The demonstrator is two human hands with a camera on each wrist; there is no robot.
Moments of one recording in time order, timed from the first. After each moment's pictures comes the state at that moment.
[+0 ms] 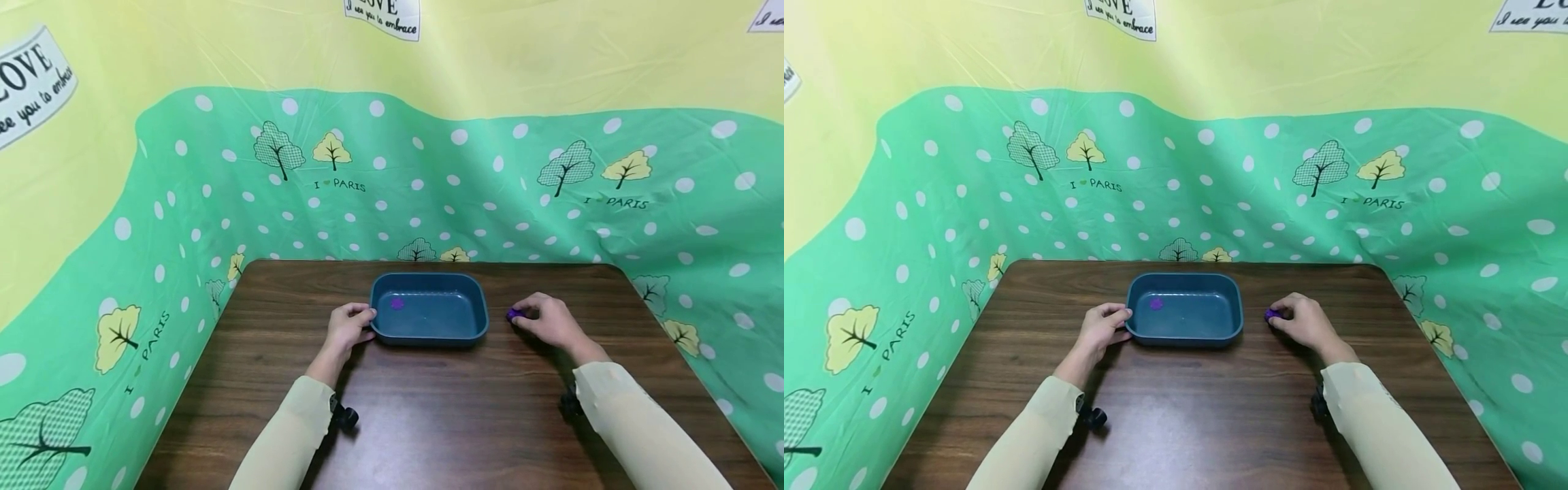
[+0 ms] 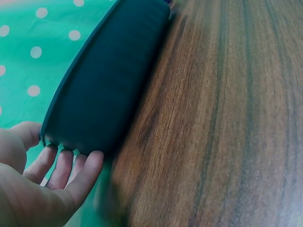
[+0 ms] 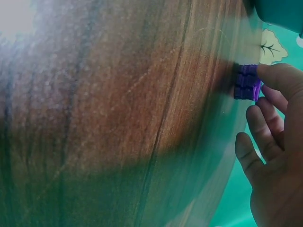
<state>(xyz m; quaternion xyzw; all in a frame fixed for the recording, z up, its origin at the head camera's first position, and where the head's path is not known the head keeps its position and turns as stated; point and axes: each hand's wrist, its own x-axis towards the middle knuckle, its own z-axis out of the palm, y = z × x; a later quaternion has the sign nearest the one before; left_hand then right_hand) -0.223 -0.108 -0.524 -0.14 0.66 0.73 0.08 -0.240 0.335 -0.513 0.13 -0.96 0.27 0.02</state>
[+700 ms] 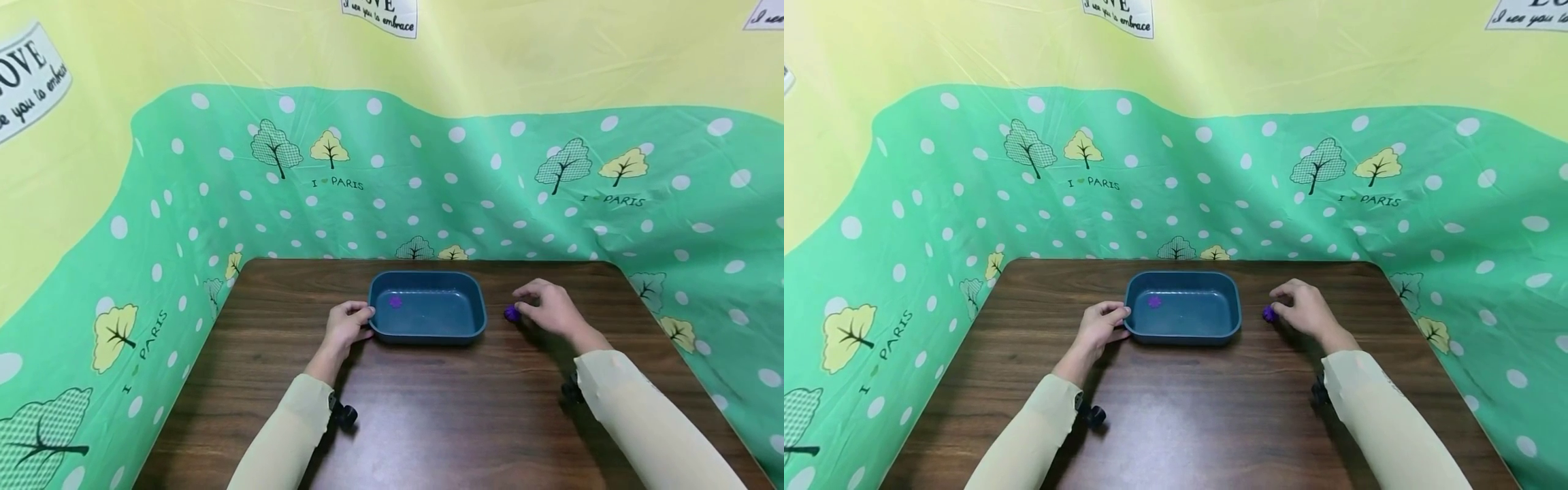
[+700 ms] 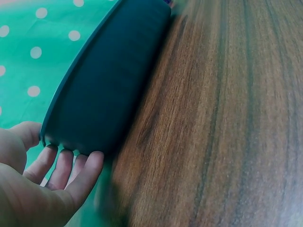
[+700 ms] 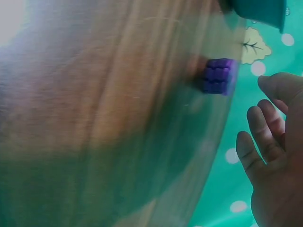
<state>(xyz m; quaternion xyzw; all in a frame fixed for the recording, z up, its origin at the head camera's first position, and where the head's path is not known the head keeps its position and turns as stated) -0.208 -0.107 -0.492 -0.12 0.66 0.73 0.09 -0.246 0.335 -0.490 0.15 -0.95 0.26 0.04</state>
